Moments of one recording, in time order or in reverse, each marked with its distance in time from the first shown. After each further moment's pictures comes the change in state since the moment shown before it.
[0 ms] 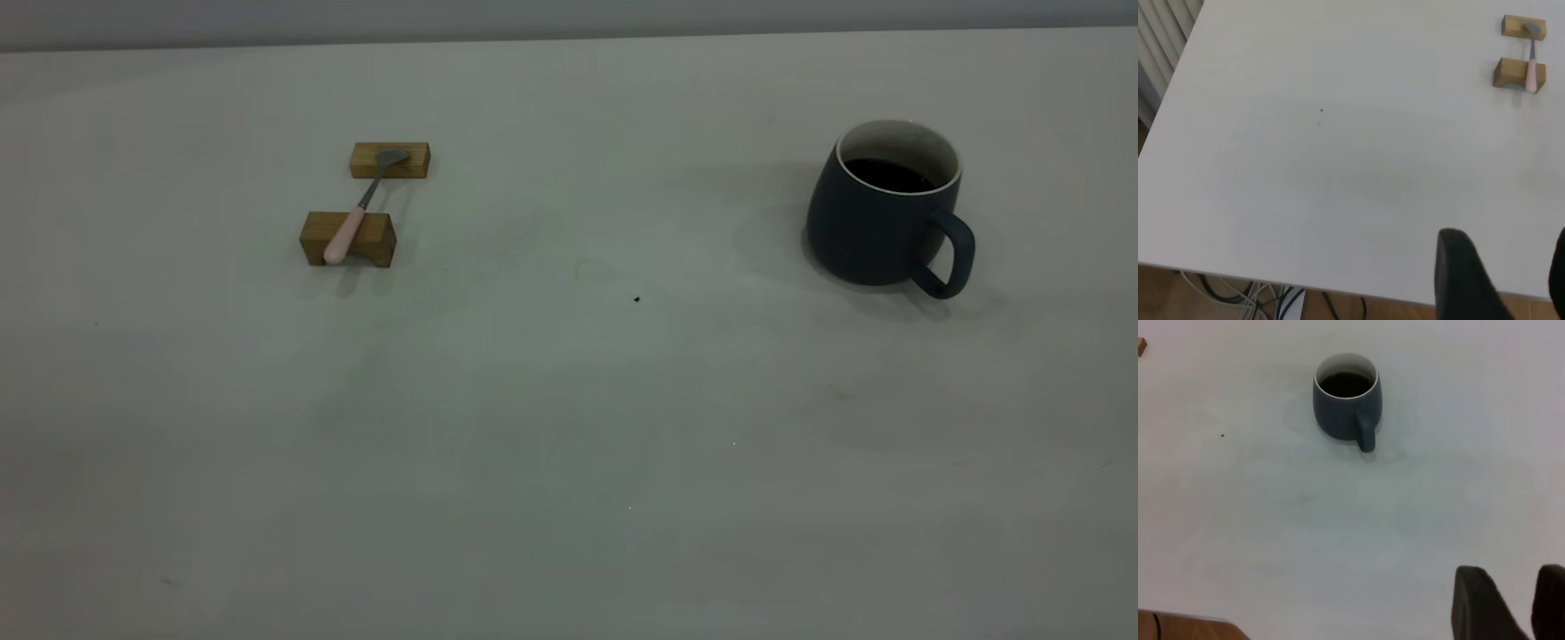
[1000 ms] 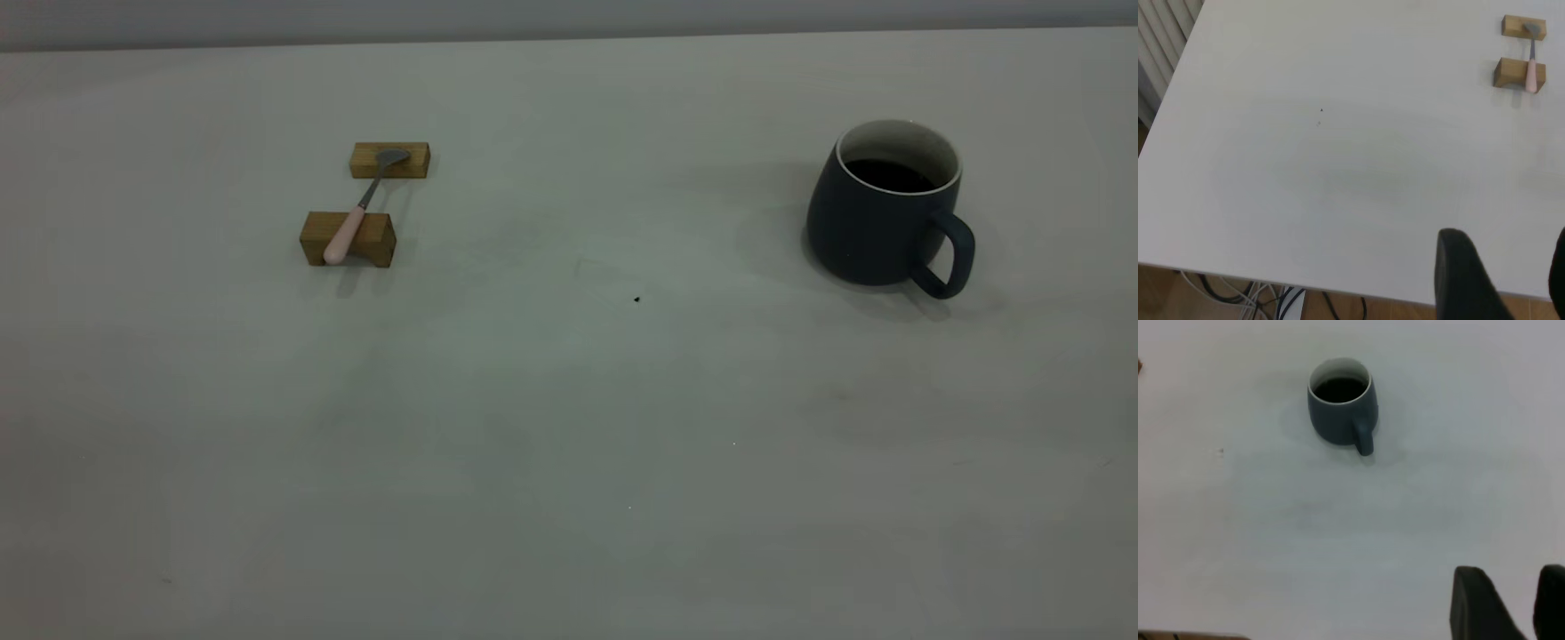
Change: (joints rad) left arm 0.000 0.000 0.000 0.000 0.000 0.000; right arm 0.000 0.013 -0.002 -0.013 -0.009 0.098
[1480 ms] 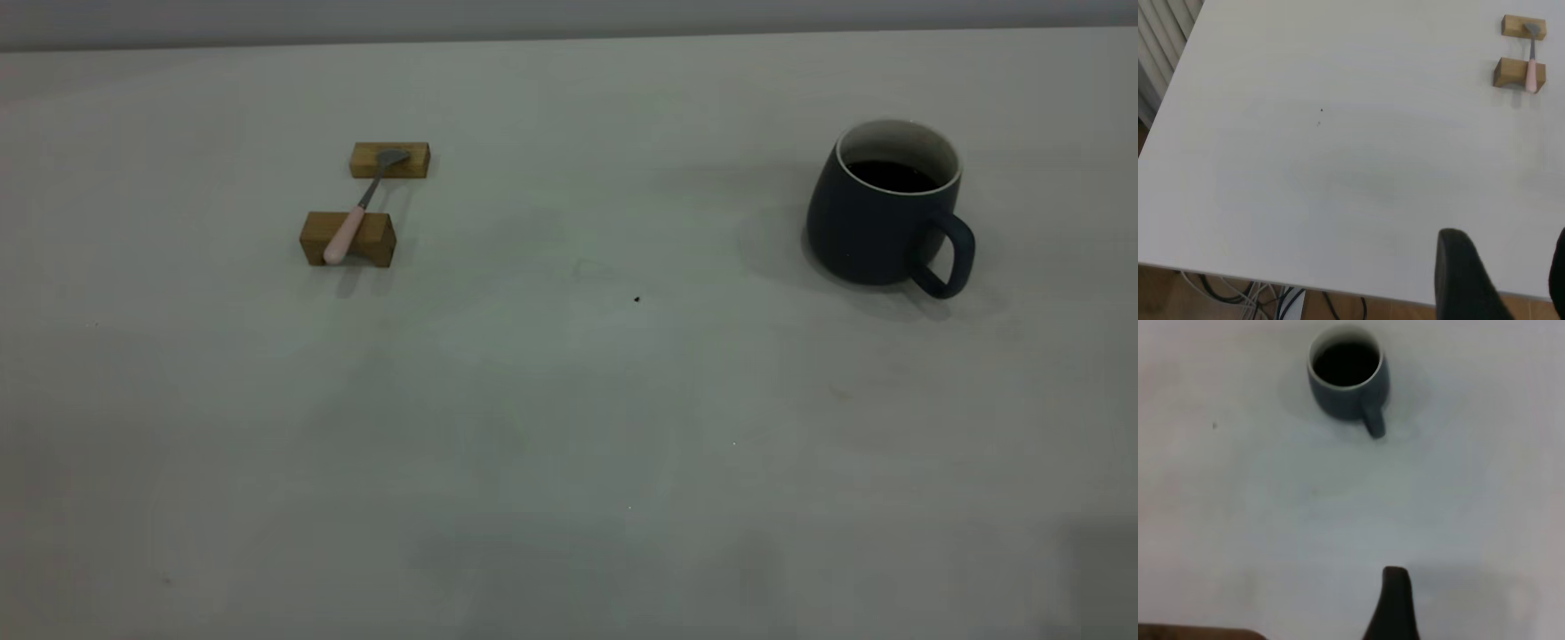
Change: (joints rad) left arm 0.000 0.000 0.000 0.000 0.000 0.000; right arm 0.000 0.778 -0.183 0.043 -0.287 -0.040
